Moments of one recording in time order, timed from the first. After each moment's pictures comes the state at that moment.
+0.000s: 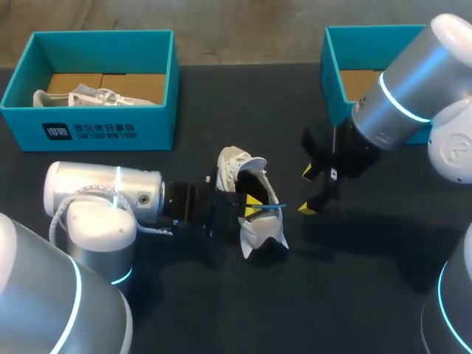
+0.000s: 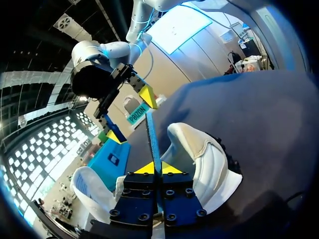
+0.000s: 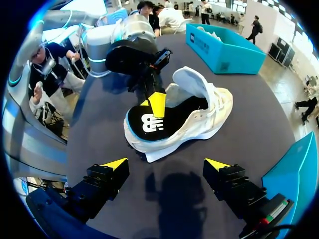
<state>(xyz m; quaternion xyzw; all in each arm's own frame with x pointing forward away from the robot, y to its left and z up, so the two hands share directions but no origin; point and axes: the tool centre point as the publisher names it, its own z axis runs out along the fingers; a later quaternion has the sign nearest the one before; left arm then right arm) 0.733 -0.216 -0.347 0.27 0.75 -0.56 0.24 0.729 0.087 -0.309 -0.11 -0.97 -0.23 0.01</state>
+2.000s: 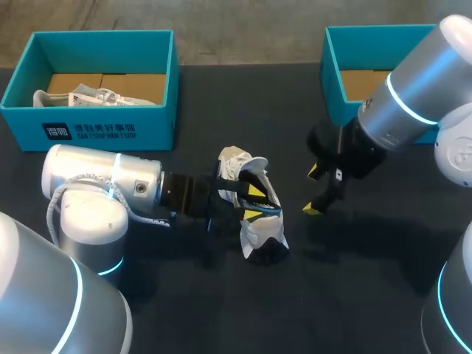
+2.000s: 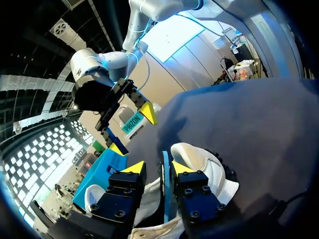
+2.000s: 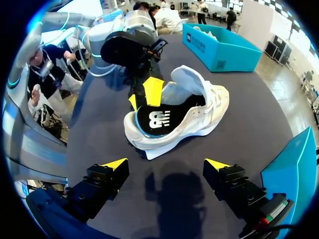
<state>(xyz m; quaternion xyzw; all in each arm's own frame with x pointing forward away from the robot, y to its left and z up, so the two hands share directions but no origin) 0.720 -0.220 -0.324 0.31 0.73 -0.57 0.22 0.725 0.079 -0.305 -0.13 -0.96 -0.23 0.01</state>
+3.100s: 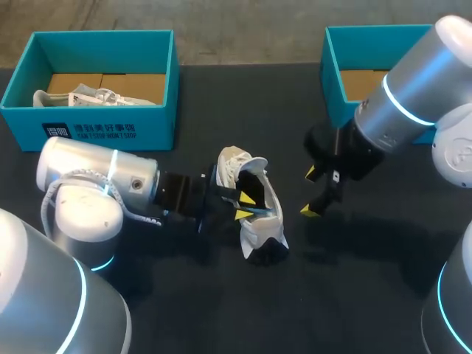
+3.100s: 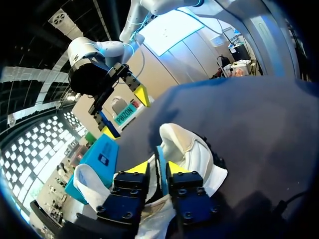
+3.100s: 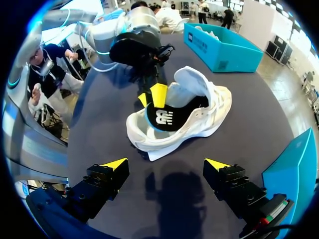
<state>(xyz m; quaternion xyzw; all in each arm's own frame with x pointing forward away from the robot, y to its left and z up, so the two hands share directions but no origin) 0.726 -0.201 -0.344 0.30 0.76 -0.54 0.19 0.722 0.084 -0.305 -0.12 -0.96 -0.23 0.01</state>
